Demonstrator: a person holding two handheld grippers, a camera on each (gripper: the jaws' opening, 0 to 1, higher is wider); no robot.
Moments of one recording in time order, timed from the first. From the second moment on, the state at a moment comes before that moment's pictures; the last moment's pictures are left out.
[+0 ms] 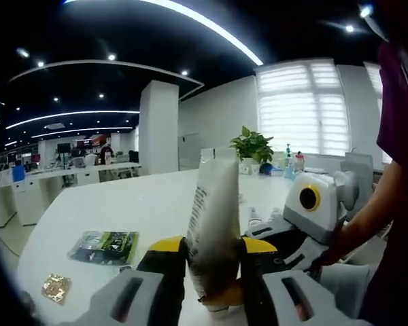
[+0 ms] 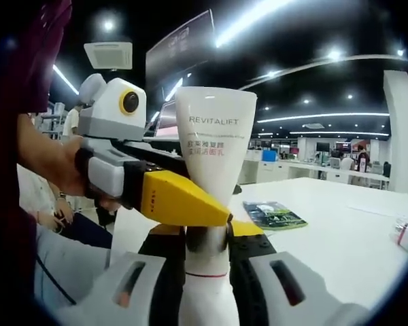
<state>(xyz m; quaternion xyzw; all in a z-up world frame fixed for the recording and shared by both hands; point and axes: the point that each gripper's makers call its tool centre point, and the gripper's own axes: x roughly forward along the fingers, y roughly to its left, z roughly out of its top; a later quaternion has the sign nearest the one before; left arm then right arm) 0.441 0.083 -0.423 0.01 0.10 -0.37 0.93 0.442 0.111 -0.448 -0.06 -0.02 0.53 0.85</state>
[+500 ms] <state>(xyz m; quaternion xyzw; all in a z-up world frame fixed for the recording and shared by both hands) 0.440 0.082 -0.423 0.00 0.10 -0.37 0.92 0.443 0.112 -0.450 -0.07 -0.01 0.52 0.85</state>
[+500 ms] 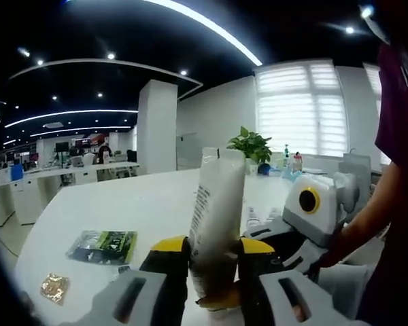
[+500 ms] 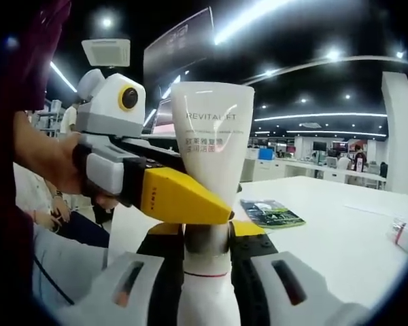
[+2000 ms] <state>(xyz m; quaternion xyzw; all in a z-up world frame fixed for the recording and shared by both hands) 0.427 0.085 -0.436 -0.01 0.13 -0.36 0.92 0.444 0.117 -0.454 -0.07 0.02 0.49 0.87</state>
